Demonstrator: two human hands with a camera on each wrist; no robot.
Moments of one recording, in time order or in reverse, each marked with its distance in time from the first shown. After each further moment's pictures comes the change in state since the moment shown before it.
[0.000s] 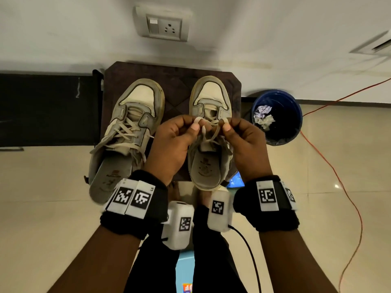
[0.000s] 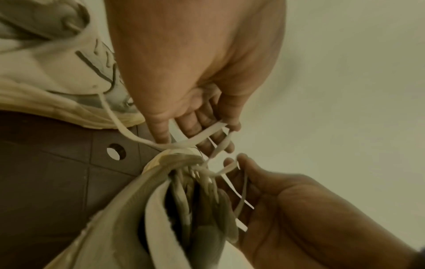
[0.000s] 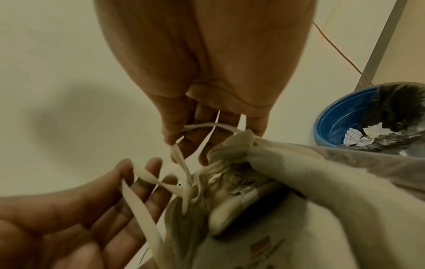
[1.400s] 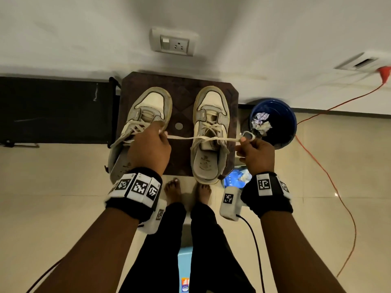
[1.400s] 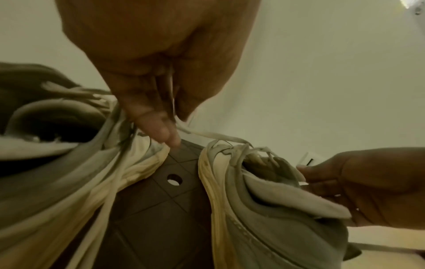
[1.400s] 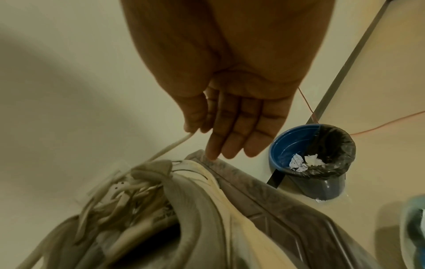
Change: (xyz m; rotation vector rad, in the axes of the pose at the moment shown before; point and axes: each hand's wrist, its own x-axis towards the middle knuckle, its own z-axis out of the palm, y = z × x) left_hand -0.026 0.018 -0.039 0.948 0.343 -0.090; right_hand -0.007 0.009 -0.038 -0.353 0.320 0.316
